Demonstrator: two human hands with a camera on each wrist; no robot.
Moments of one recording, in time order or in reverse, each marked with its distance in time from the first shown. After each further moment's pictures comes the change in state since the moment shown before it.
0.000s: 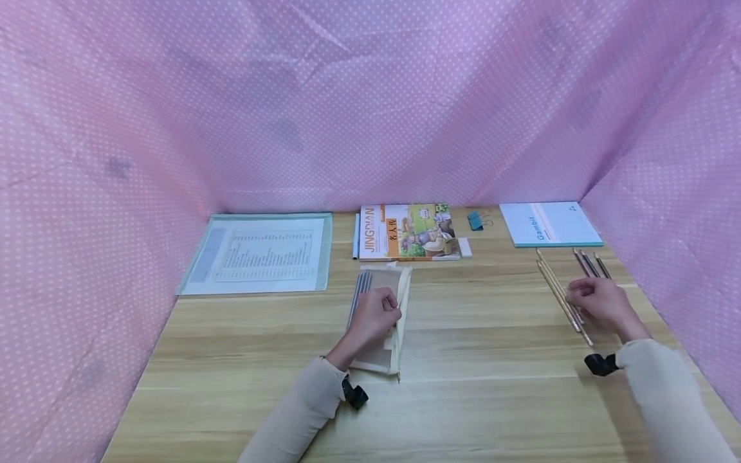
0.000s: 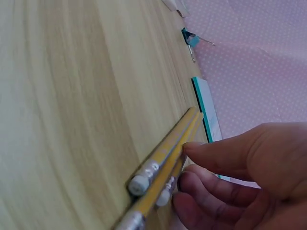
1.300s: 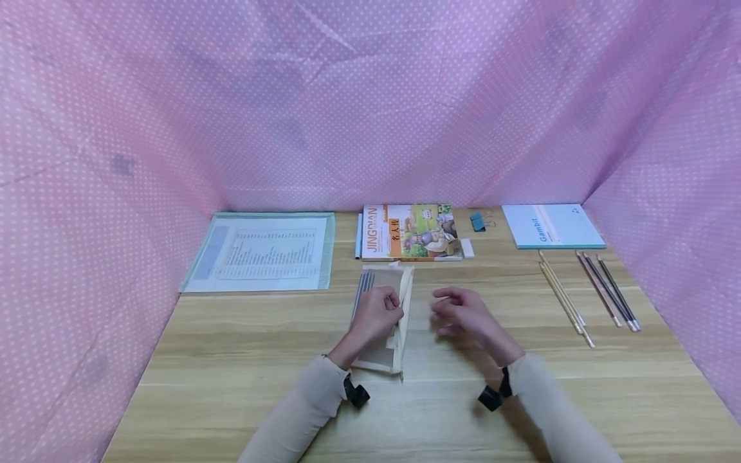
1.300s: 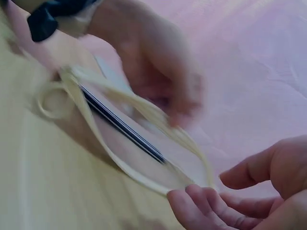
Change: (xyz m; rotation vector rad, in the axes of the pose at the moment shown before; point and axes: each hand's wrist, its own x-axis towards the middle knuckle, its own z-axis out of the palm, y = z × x) left_hand 0.001 0.002 -0.004 0.019 0.010 0.017; right_hand -0.025 -0.198 0.137 0.721 -0.369 0.048
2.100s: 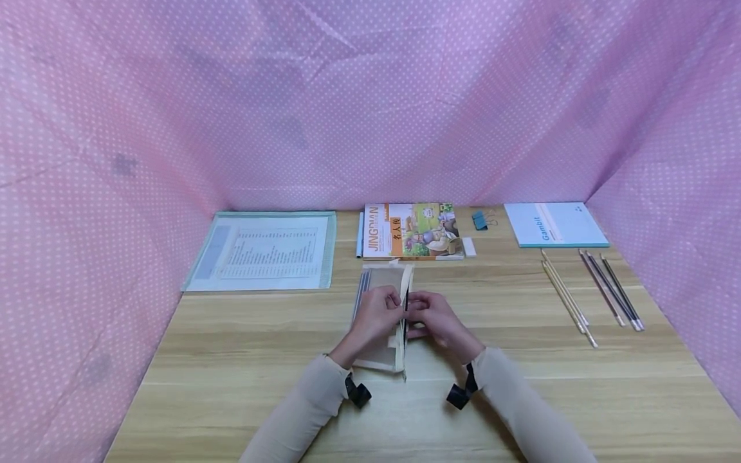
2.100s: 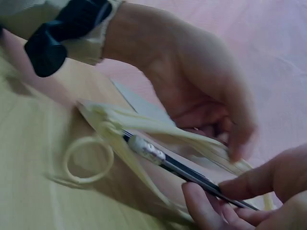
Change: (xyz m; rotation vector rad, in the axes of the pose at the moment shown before) left_hand 0.000 0.000 0.002 -0.003 -0.003 -0.020; right_hand 0.032 0.009 0.056 0.215 -0.070 -0.008
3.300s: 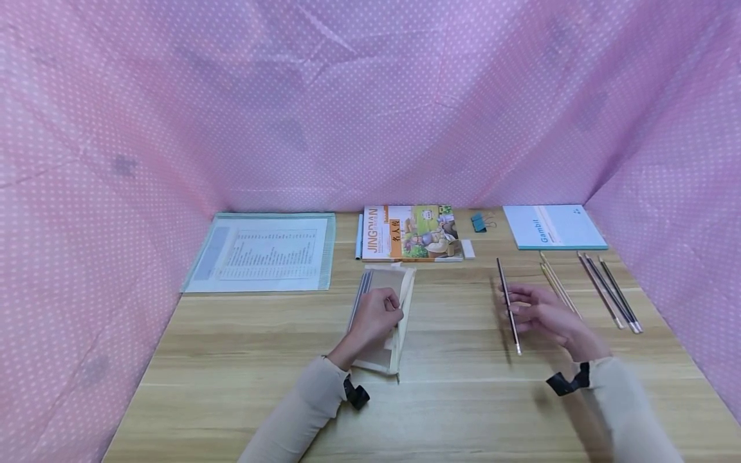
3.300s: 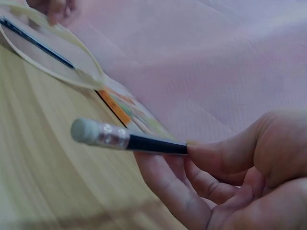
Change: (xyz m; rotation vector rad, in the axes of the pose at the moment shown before) left_hand 0.000 0.000 0.000 0.017 0.003 -0.013; right_hand -0.072 -0.014 -0.188 -0.027 -0.236 -0.178
